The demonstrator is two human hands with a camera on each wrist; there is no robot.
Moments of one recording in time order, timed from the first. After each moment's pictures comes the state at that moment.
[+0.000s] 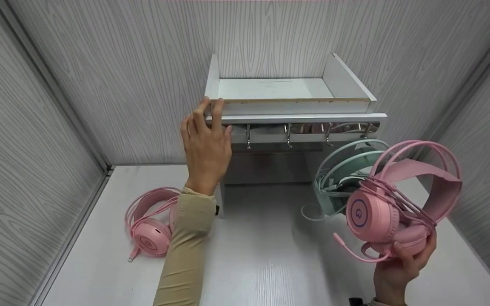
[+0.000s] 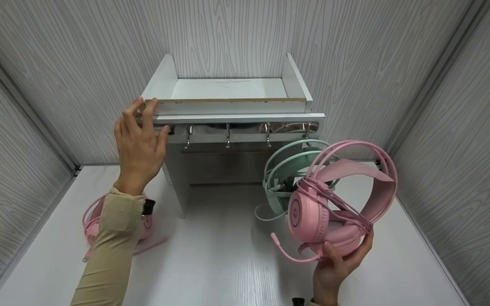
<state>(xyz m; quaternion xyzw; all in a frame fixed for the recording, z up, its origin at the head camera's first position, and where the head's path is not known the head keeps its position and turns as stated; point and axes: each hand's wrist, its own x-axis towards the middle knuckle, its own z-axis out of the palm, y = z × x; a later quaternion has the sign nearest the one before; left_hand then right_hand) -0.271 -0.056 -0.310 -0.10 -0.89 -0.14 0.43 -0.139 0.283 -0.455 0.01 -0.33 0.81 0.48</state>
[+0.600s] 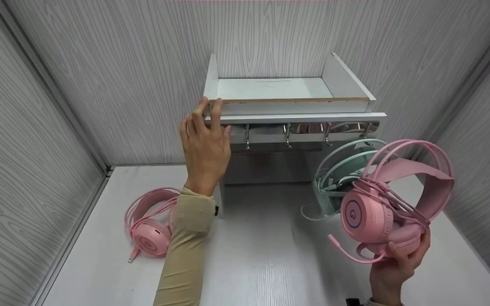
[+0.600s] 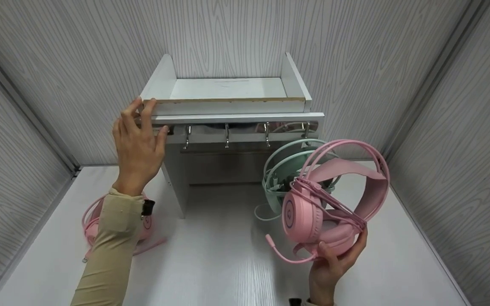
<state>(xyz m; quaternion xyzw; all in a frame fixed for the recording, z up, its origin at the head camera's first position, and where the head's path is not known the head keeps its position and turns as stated) -0.271 -0.055 -0.311 -0.10 -0.88 -0.14 0.43 -0.139 0.274 -0.457 0.00 -0.33 0.82 0.47</state>
